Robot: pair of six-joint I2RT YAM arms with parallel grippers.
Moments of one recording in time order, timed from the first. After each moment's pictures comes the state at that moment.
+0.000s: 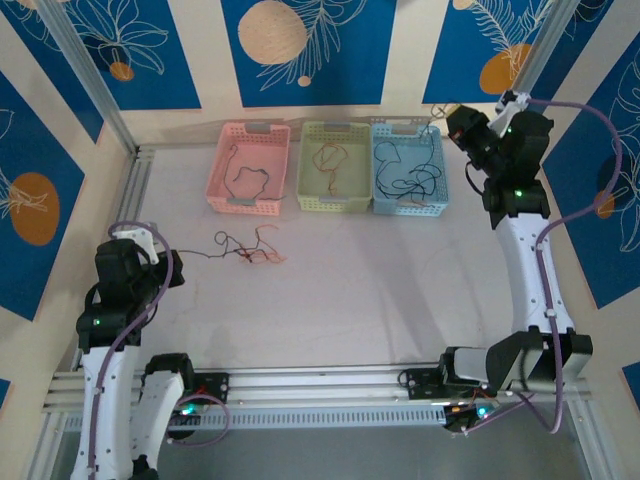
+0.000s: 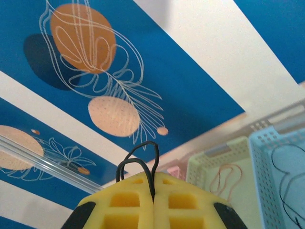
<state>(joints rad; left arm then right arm) 0.08 0.61 0.85 -0.87 0.15 -0.25 -0.08 1.31 1.41 -0.14 -0.39 0.81</state>
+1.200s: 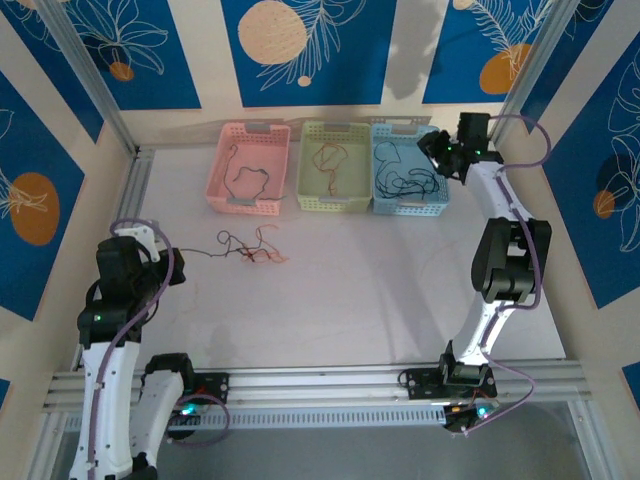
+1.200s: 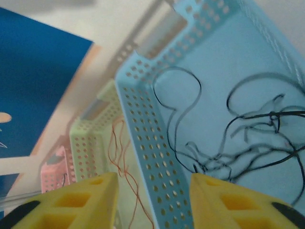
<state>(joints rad) 0.08 0.63 0.85 -0.86 0.17 -0.25 -0.06 1.87 1.57 -0.40 -0.31 0.81</state>
